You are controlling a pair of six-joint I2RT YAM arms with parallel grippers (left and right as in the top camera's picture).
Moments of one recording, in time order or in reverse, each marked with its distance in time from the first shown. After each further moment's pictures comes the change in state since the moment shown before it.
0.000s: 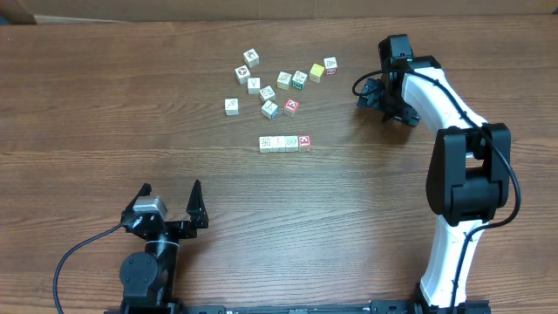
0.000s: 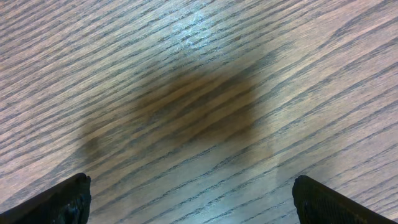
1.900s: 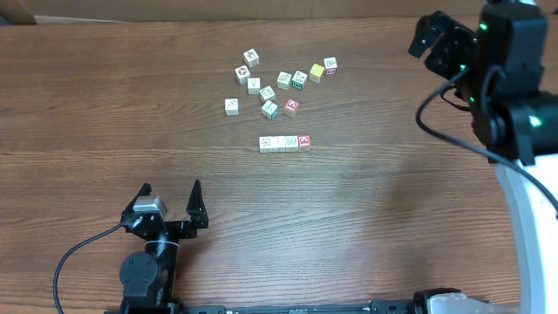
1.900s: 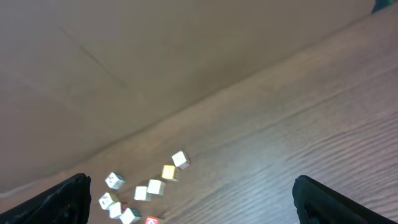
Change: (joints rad) left arm 0.000 0.000 0.000 0.000 0.000 0.000; right arm 0.008 -0.817 -0.004 0.003 0.000 0.000
